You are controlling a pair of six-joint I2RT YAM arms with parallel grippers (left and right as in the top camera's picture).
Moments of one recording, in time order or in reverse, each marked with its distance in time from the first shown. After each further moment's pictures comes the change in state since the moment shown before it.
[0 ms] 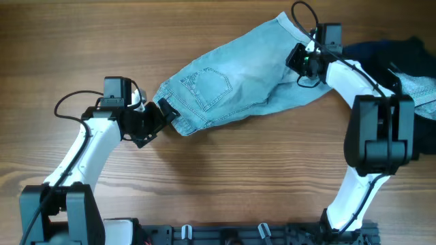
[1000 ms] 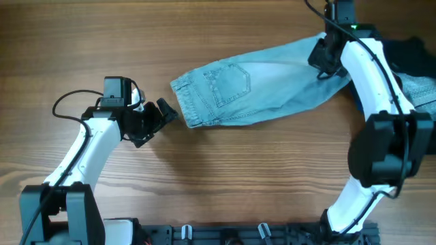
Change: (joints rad) left arm 0.000 0.001 0.000 0.006 -0.048 0.000; right arm 0.001 -0.111 0.305 -0.750 0.472 -0.016
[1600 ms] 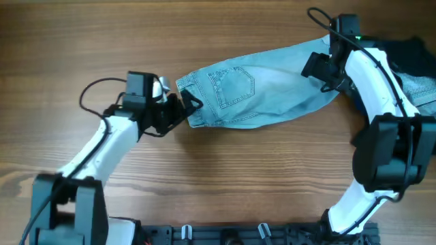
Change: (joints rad) left arm -0.158 0.045 0.001 0.245 0.145 -0.089; right arm -0.038 -0.037 -0.141 0.052 -0.124 -0.077
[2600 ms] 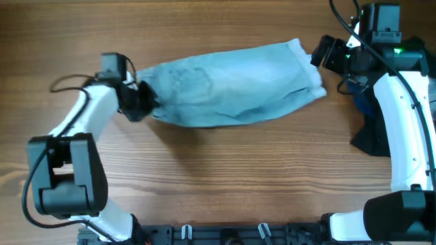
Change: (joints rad) left arm 0.216 0.238 0.287 -0.293 -0.214 0.022; right arm 0.000 -0.334 0.024 -0.052 -0.170 -0.090
